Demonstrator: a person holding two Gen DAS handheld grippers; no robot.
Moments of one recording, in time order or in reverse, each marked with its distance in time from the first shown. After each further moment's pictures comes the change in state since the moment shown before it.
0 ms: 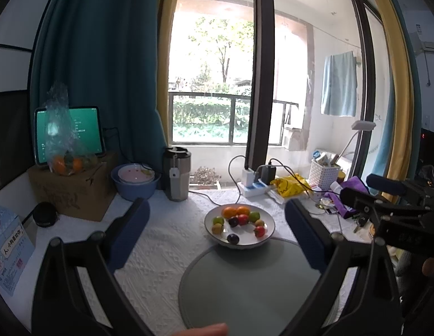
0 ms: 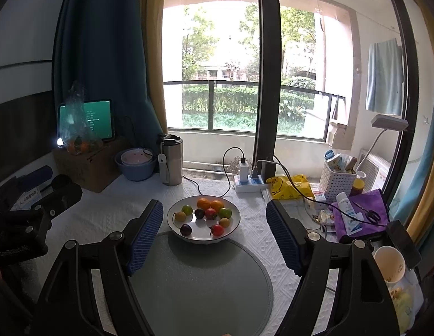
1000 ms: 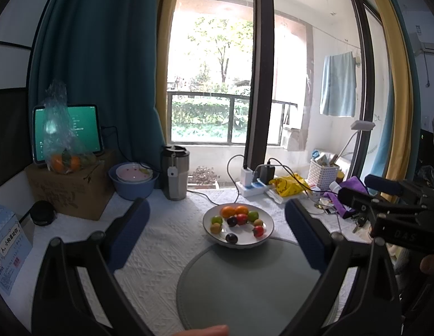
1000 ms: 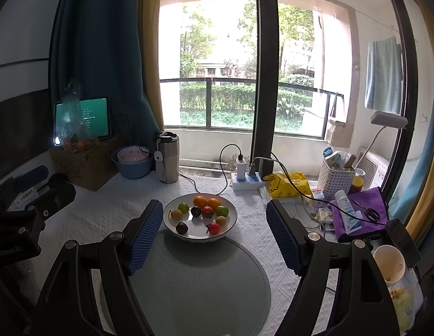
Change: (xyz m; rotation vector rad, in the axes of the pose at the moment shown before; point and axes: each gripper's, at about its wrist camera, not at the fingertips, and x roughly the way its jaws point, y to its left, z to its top) left arm 0.000 -0.001 -0.002 0.000 0.001 -0.006; right arm 0.006 -0.005 -0.002 0.004 0.012 -0.006
